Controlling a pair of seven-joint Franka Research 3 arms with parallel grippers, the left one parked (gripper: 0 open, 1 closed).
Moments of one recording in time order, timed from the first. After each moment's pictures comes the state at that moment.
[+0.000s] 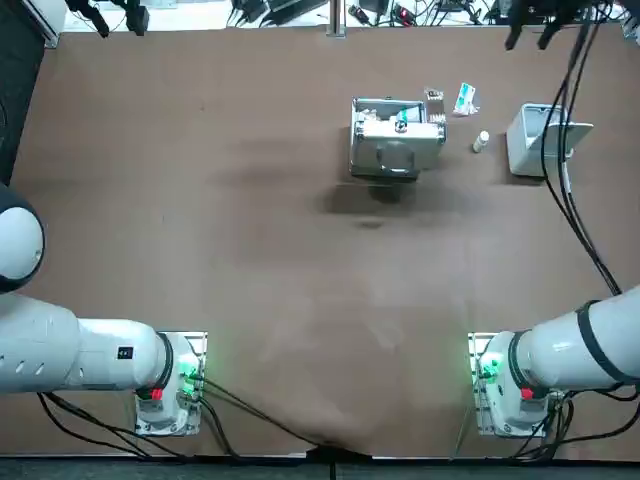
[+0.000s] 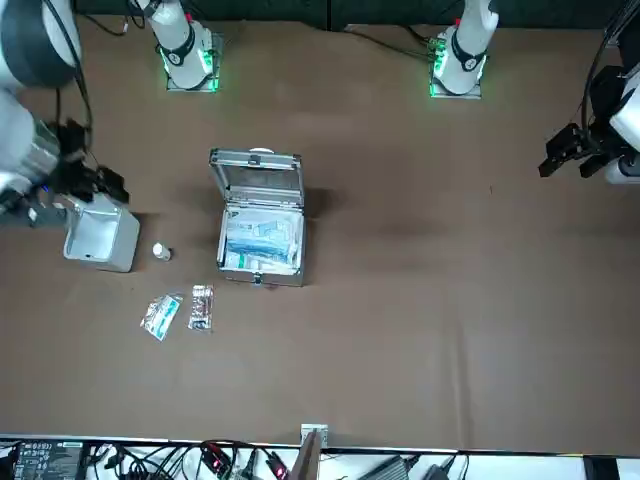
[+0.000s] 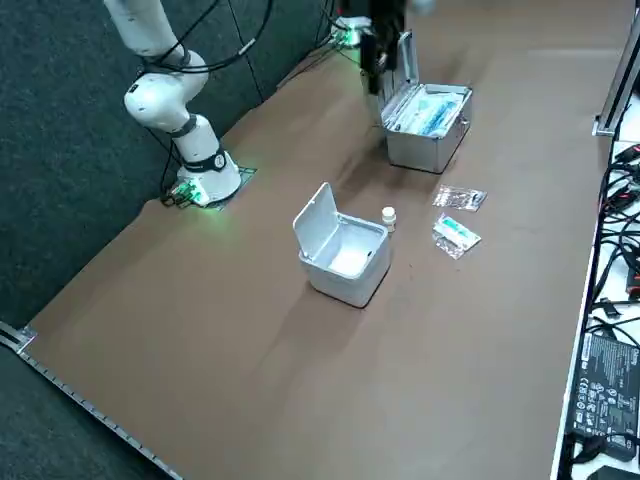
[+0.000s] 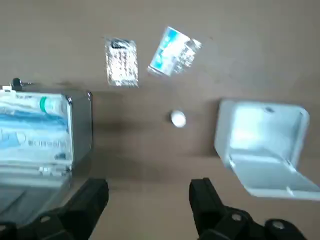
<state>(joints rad) 0.07 0.13 -0.01 -1.59 0.02 1.64 0.06</state>
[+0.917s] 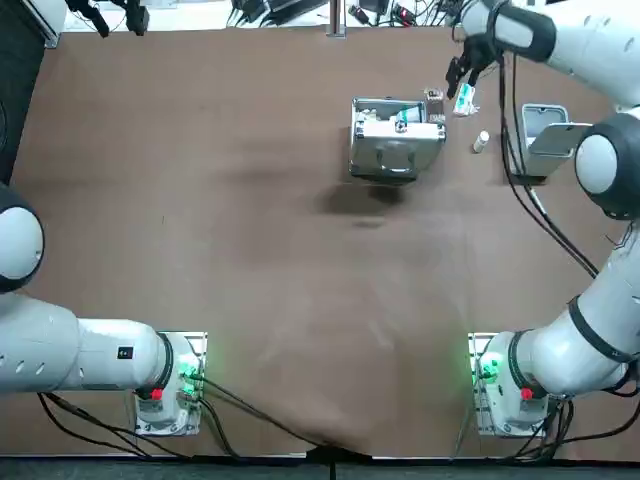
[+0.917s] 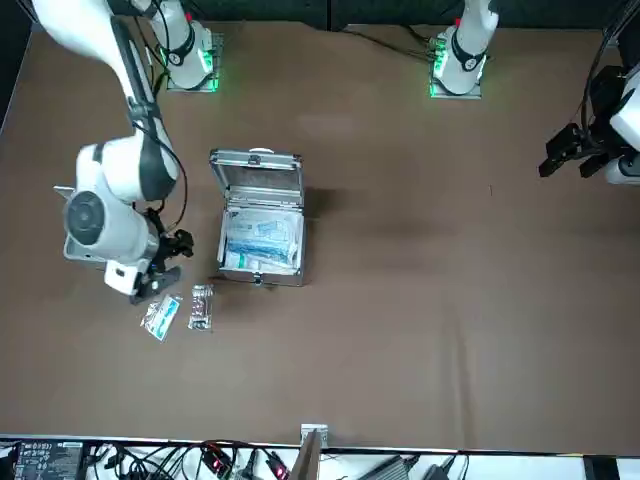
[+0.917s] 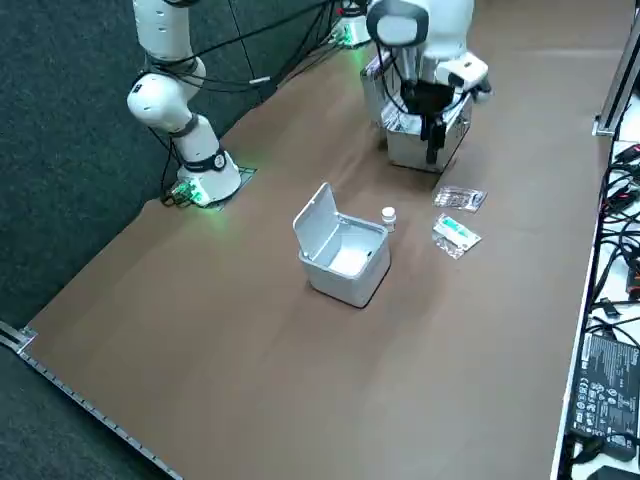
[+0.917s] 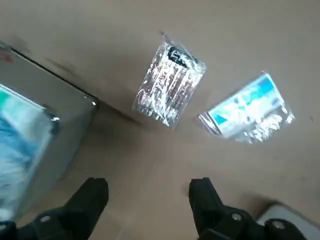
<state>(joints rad) 0.19 0.46 0.00 -1.66 -0.01 2.02 -0.29</state>
